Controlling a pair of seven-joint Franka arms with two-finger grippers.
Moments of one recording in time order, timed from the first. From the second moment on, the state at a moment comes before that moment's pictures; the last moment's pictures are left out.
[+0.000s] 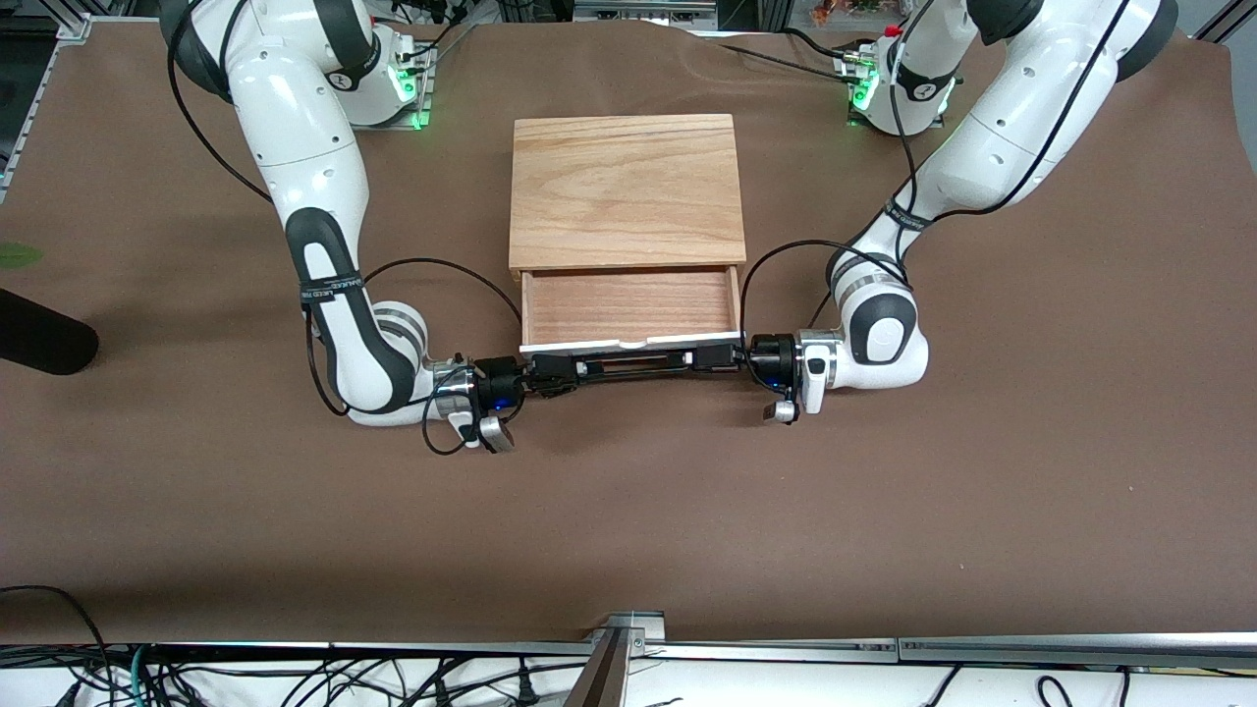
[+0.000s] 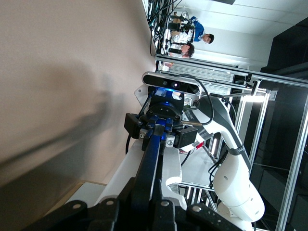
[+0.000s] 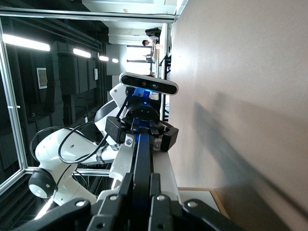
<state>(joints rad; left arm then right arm) -0.01 0.82 -0.37 -1.75 -1.63 2.00 0.83 0.39 0.96 -0.09 -1.45 1.74 1.68 -0.88</state>
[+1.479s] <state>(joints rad) 0.03 0.78 -0.35 -1.80 -1.60 1.97 0.72 0.32 0.98 -0.23 -1.30 1.59 1.77 -0.74</state>
